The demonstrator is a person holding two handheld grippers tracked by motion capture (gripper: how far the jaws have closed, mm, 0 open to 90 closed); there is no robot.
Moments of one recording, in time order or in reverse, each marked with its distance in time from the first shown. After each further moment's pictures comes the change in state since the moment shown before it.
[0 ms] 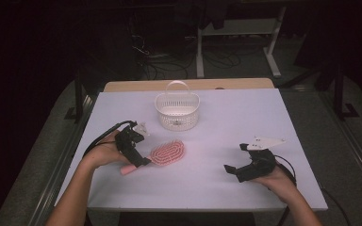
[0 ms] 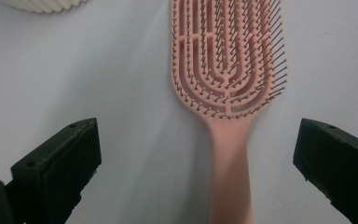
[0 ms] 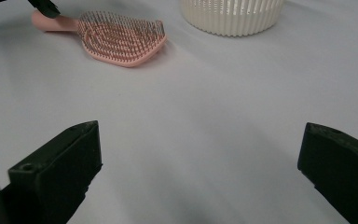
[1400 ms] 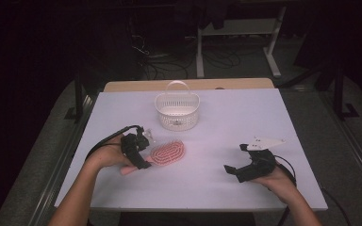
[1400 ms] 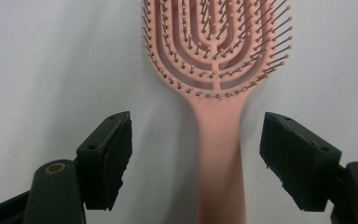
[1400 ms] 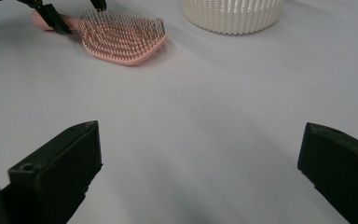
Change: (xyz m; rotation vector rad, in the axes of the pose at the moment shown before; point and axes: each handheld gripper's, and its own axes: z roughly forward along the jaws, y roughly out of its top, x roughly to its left) left arm -0.007 0.006 0.017 0.161 -0.022 0.033; right arm 0.000 -0.001 0.000 0.001 0.002 0.002
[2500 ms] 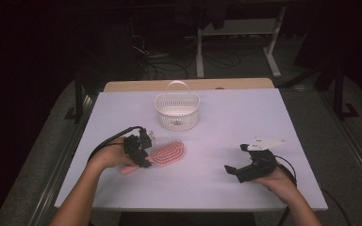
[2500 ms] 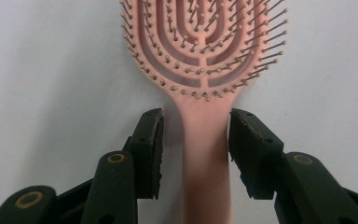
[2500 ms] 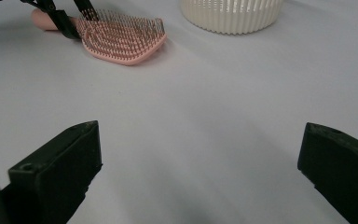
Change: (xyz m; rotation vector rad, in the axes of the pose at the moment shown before) left arm -0.001 0.006 0.006 0.061 -0.054 -0.026; right arm 0.000 -0.001 -0.001 0.001 -0.002 0.002
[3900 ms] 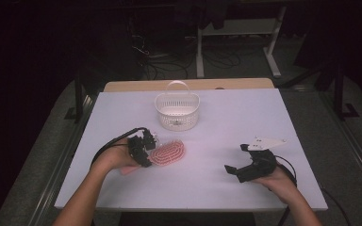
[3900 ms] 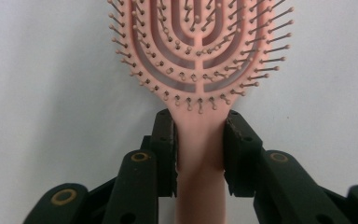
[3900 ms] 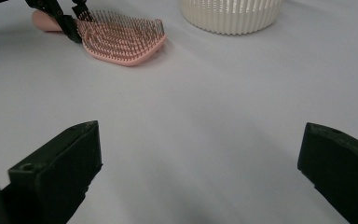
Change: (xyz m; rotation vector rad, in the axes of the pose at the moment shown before) left arm -0.005 0.010 0.004 0.075 0.027 -0.004; right arm 0.000 0.000 -0.001 -0.003 0.001 0.004
